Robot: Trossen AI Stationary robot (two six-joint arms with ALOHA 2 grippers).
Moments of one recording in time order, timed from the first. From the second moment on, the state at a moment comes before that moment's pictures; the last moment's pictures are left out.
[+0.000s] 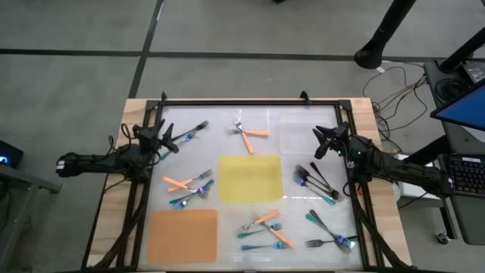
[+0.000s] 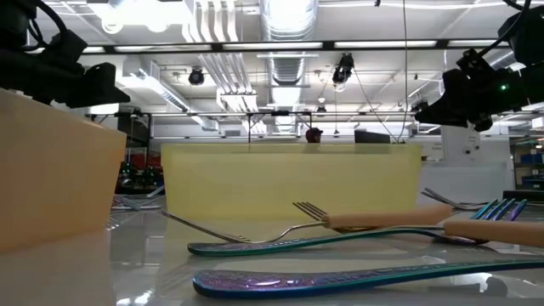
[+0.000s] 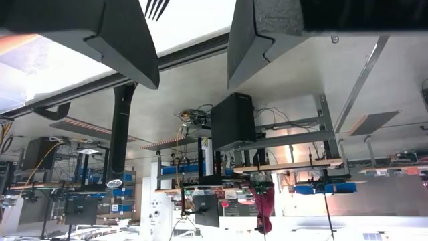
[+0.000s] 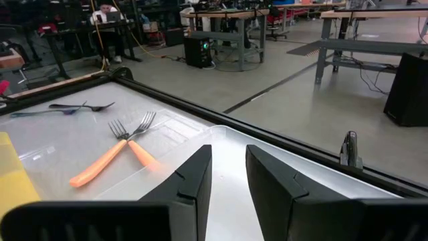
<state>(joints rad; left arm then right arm) -0.02 0.05 0.03 0.10 -1.14 0.10 -0.35 0.18 0.04 -0.02 0.41 0.13</state>
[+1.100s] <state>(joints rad) -0.02 0.05 0.03 0.10 -1.14 0.10 -0.35 0.18 0.04 -0.02 0.41 0.10</state>
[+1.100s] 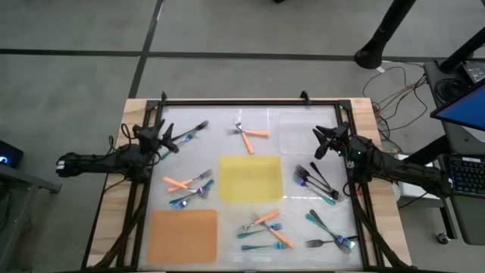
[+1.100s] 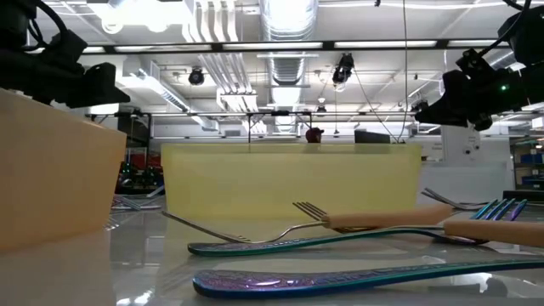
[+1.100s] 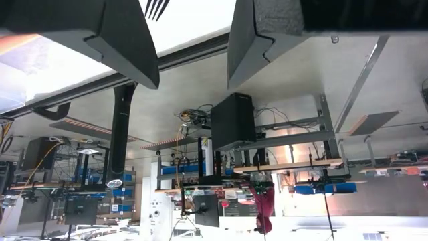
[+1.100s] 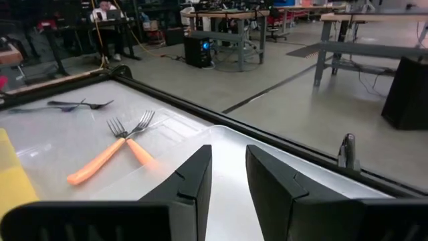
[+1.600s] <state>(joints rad) -0.02 0.05 0.03 0.10 -1.14 0.10 -0.35 0.19 0.04 -0.02 0.41 0.03</state>
